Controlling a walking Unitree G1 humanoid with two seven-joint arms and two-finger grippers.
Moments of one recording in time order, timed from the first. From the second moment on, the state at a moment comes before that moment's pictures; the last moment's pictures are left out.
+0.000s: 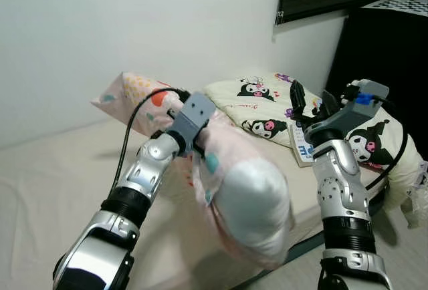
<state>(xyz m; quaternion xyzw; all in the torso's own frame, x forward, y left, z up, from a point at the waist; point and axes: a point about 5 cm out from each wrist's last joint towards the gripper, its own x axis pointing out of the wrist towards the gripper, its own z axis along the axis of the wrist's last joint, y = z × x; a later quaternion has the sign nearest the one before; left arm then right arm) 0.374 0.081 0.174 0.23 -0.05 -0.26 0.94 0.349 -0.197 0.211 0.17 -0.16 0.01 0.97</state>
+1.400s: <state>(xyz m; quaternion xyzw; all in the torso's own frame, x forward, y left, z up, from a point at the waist) 0.373 0.105 0.162 0.29 -0.06 -0.25 0.92 0.315 -0.158 0.184 0.11 -0.12 0.10 0.98</state>
